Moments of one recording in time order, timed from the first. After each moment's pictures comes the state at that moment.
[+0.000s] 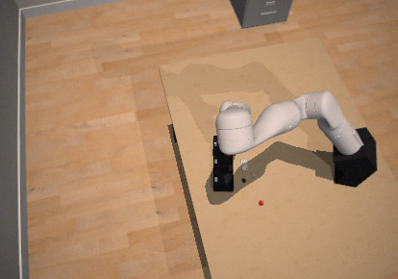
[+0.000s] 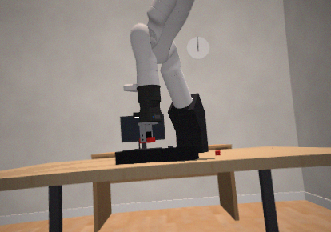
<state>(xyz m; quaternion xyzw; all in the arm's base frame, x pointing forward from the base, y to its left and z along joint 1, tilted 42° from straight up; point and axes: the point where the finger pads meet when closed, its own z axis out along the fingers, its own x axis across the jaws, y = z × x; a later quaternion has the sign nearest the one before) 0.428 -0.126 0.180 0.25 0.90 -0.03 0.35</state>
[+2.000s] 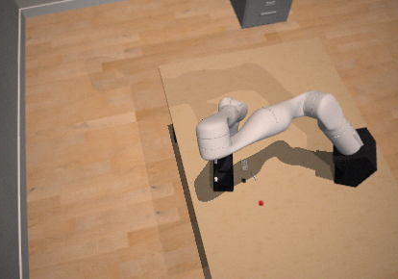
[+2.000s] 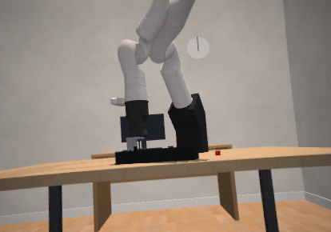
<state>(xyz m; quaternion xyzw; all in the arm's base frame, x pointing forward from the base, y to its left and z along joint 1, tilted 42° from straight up) 0.459 -0.182 0.162 0.08 0.93 -0.10 0.35</state>
